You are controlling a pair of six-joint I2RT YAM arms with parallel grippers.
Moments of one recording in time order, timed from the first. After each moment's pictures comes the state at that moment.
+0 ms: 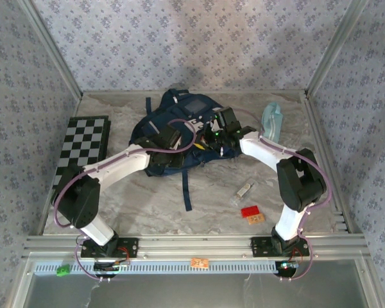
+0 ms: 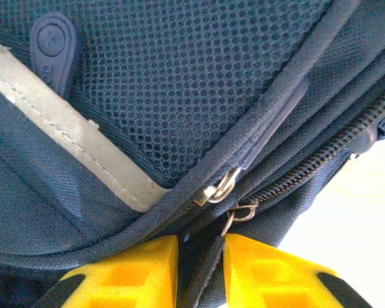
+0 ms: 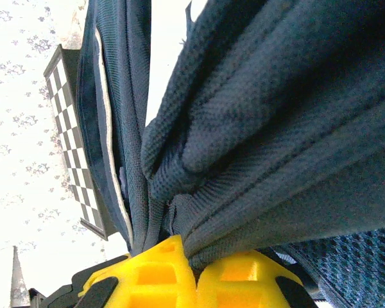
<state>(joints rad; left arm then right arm) -0.69 1.61 1.14 -0.60 -0.04 -0.44 0.50 1.76 1.24 -0.25 -0.49 0.98</state>
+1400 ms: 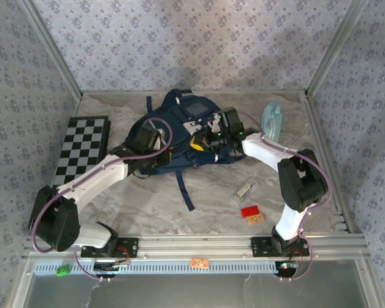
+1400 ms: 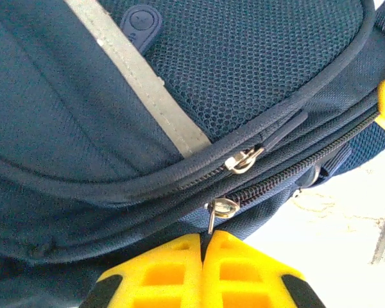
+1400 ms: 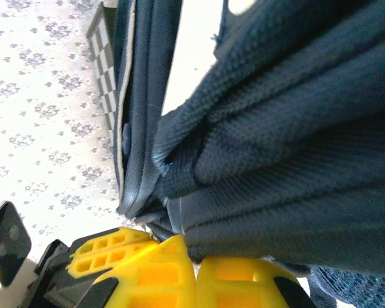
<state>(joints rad) -0.55 1.35 0.95 -0.51 0.08 -0.57 0.47 1.74 1.18 -0.15 -0.69 1.01</state>
